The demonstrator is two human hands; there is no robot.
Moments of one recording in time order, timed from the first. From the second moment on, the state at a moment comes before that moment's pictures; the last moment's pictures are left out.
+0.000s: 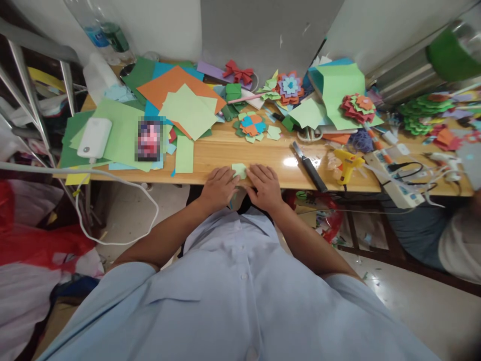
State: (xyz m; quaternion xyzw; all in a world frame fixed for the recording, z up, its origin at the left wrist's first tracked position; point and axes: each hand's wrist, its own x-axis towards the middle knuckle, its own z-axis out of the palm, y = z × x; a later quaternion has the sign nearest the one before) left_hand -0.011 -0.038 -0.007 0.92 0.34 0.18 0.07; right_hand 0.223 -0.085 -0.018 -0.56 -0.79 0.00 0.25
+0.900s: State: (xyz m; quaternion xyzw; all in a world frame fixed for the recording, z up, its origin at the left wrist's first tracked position) left_hand -0.003 0.023 0.007 0.96 0.23 0.14 0.09; right_hand 0.233 -0.070 0.003 -0.52 -0.84 0.01 0.19
